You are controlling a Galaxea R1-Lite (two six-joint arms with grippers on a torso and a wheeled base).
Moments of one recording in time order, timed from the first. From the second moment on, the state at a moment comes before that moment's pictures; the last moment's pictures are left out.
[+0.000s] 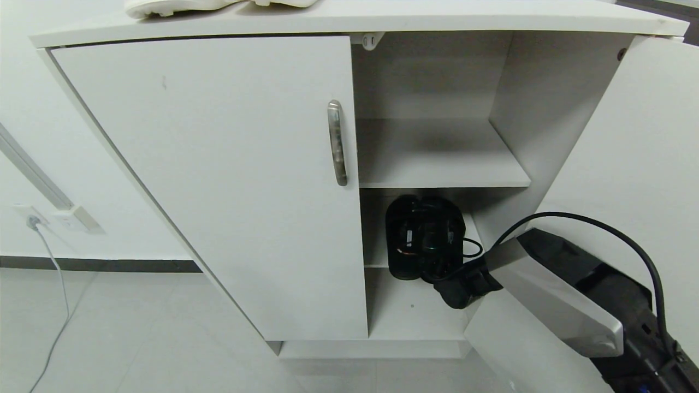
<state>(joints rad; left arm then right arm) 0.00 0.00 0.00 0.01 0.00 0.02 0.57 2.59 -1.65 -0.84 -0.67 0.07</state>
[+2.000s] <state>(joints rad) 0.00 0.00 0.00 0.01 -0.01 0.01 0.74 2.12 -0.74 -1.14 -0.68 0.15</state>
